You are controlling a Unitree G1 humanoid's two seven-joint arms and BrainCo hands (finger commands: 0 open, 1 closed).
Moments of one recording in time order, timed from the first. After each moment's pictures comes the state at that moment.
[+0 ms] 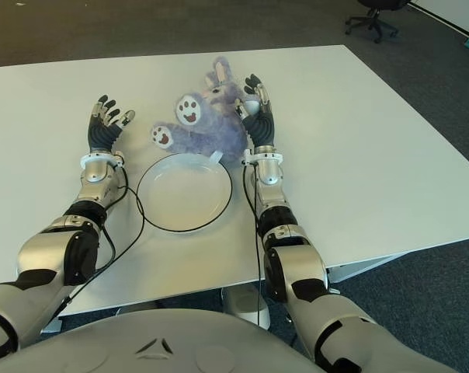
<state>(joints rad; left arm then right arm) -0.61 0.14 0.26 1.18 0.00 -0.52 0.14 -0.60 -0.03 -0.04 0.92 -0.03 -0.68 -0.07</state>
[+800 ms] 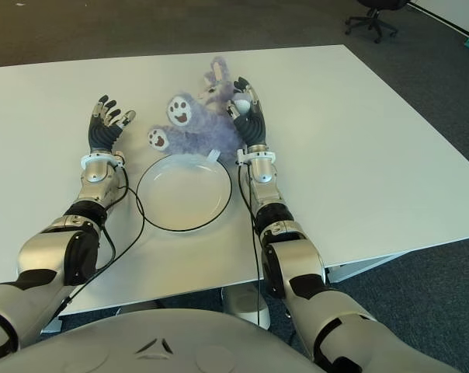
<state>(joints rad) -0.61 0.14 0.26 1.18 0.00 -0.52 0.14 -0.63 -0.02 0.00 0.98 -0.06 -0.68 -0.08</state>
